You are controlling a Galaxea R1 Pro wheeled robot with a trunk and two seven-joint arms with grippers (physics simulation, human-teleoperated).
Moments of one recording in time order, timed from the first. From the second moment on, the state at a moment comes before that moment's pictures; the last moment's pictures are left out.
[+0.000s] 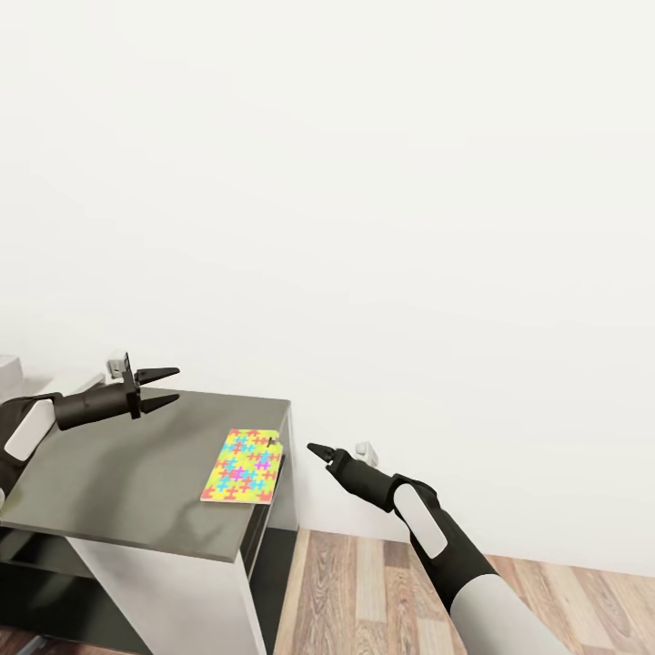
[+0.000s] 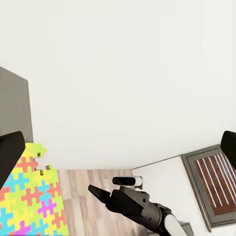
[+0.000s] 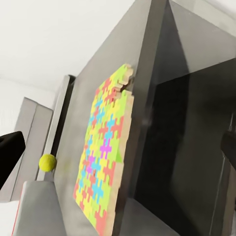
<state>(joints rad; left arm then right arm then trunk) -0.95 0.53 -0.04 -0.63 0.72 1.04 -1.05 -0.60 0.12 0.21 -0.80 -0.92 0.53 0.35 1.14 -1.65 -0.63</state>
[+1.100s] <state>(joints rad) -0.95 0.53 -0.04 -0.63 0.72 1.04 -1.05 -0.60 0.12 0.21 -0.78 -0.92 0.53 0.35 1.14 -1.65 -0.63</state>
